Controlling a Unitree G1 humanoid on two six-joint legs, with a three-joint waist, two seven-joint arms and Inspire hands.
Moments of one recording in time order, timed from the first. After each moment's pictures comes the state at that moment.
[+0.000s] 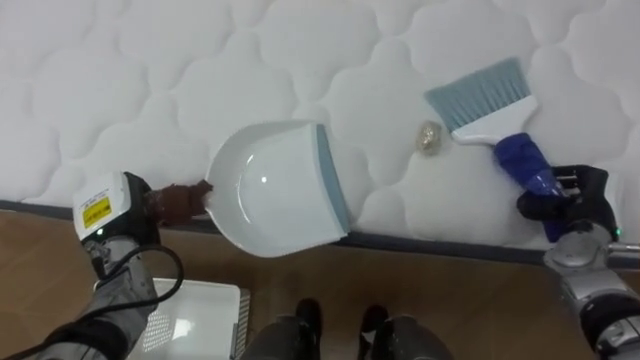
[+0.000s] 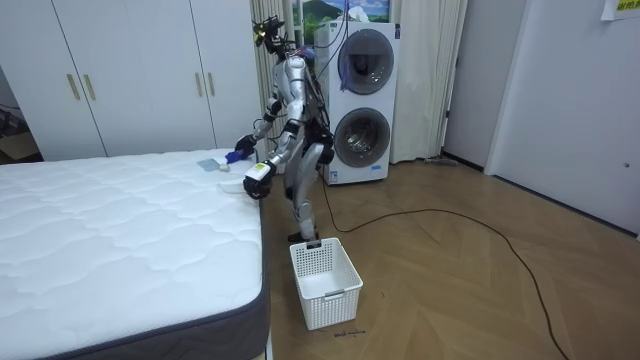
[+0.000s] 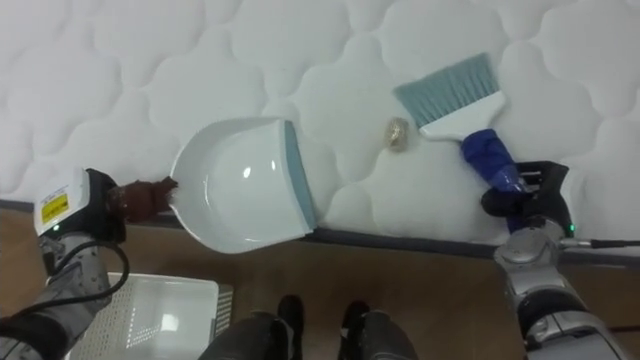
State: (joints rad) left arm -0.44 0.37 -0.33 1.14 0.52 0.02 0.66; right arm -0.47 -0.48 0.23 1.20 0.18 -0.12 -0.54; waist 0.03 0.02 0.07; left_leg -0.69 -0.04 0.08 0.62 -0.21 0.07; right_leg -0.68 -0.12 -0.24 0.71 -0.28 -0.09
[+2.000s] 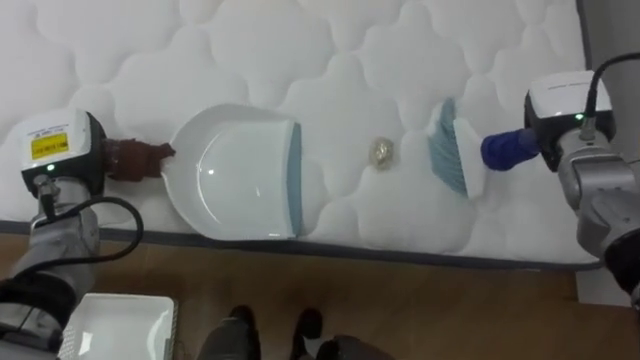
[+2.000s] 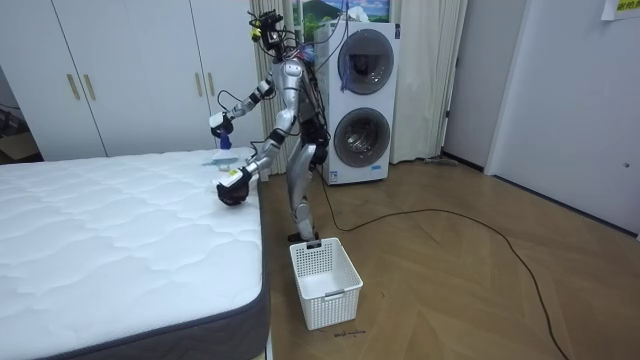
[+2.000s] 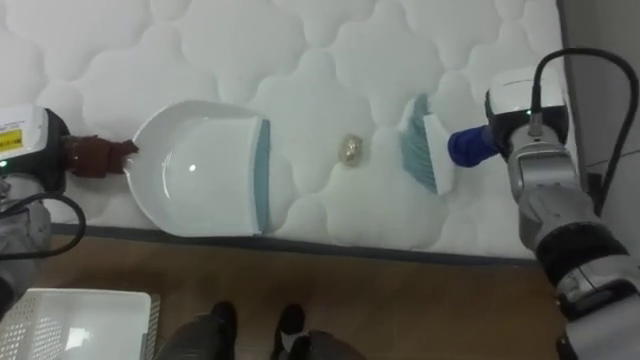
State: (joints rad) left arm -0.55 0.55 -0.33 1.05 0.76 0.11 0.53; right arm -0.60 -0.66 0.51 0.77 -1.00 0.22 -0.09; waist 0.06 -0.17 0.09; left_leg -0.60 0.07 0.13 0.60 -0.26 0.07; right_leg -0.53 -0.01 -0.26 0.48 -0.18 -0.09
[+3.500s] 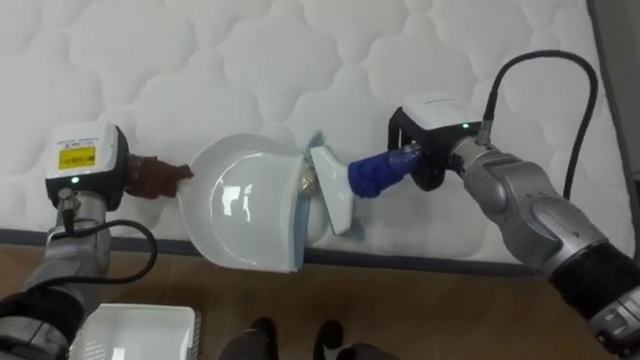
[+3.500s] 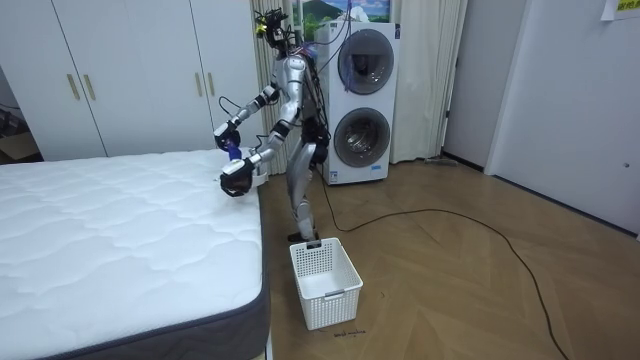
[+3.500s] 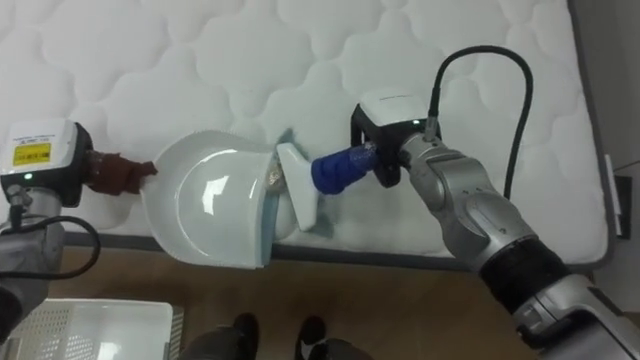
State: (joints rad) left arm -0.50 0.53 -0.37 1.04 0.86 0.09 0.55; right arm -0.53 -0.54 0.57 0.39 -0.72 0.12 0.15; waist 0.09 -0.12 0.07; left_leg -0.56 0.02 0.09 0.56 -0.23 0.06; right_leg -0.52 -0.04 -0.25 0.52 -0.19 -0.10
